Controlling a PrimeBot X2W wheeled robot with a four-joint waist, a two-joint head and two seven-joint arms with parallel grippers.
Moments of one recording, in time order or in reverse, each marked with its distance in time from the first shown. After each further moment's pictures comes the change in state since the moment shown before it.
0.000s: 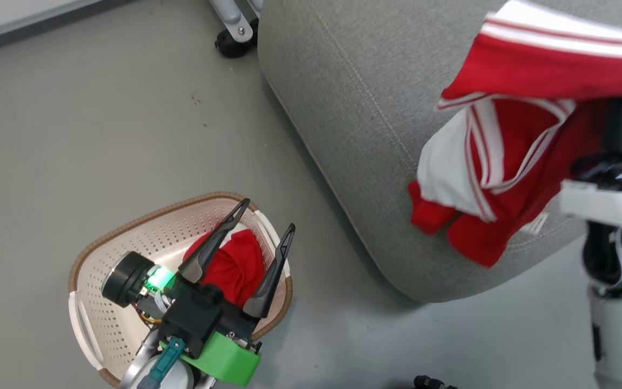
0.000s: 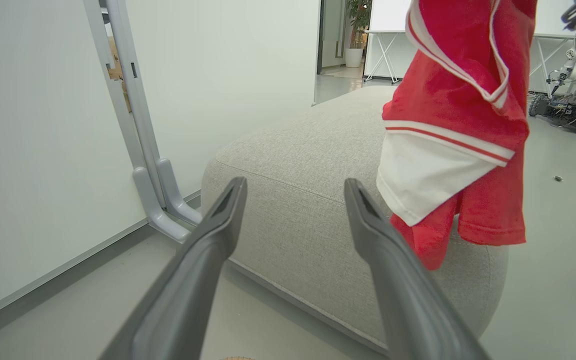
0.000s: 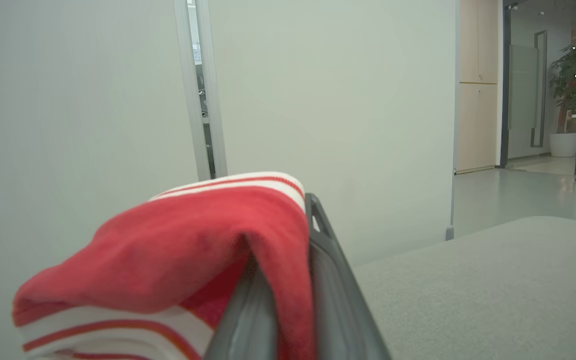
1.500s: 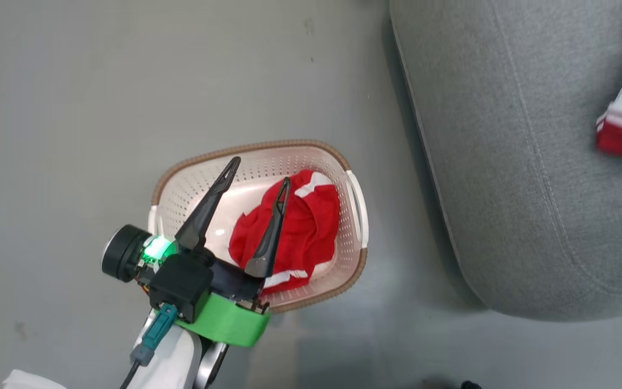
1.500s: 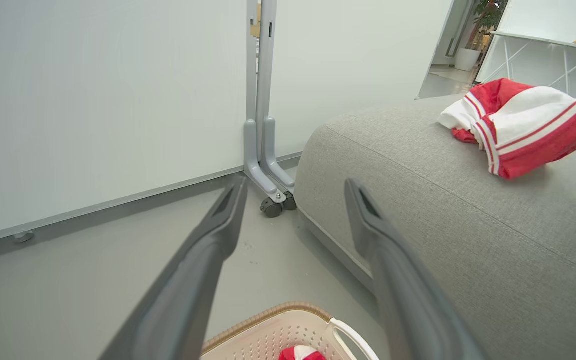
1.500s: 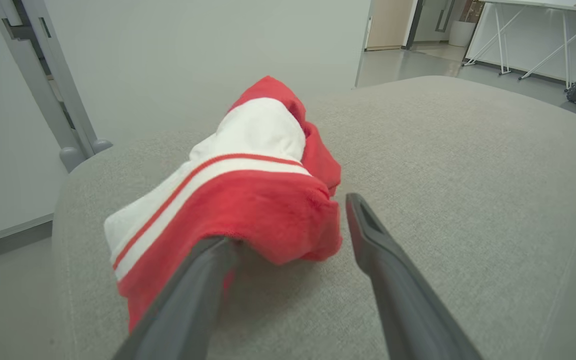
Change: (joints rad) left arm -0.072 -0.112 0.068 0.014 -0.023 -0.002 0.000; right arm -0.039 -0.076 -0.486 0.481 -0.115 0.001 0.000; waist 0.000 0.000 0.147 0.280
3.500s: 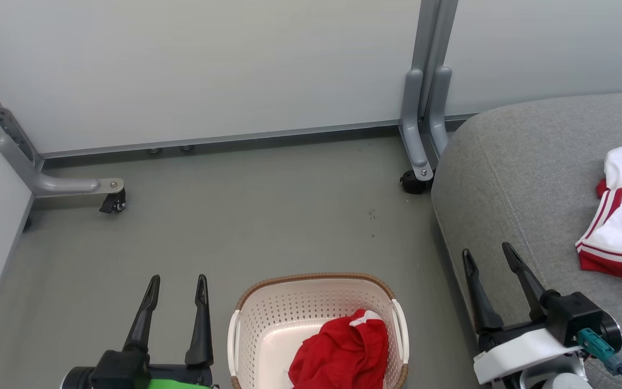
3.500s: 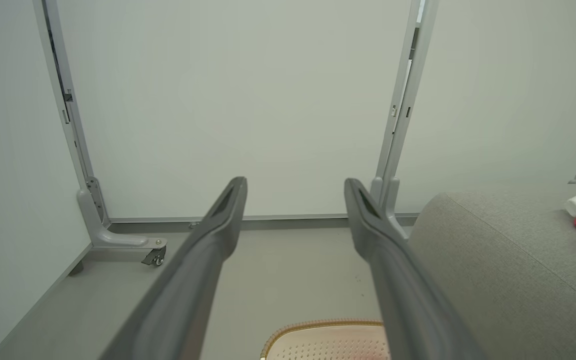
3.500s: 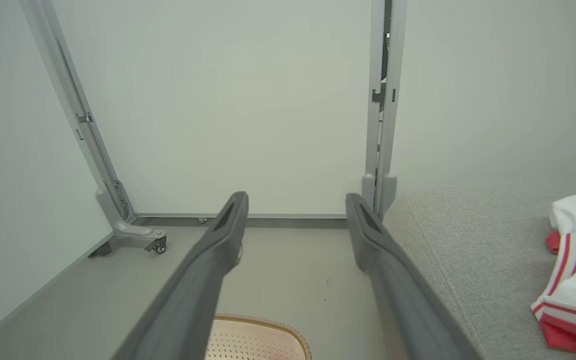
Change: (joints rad) left arm 0.376 -0.086 0.249 0.021 -0.060 0.085 0.000; right arm 0.402 0.066 0.669 -0.214 -0.038 0.000 0.000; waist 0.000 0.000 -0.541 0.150
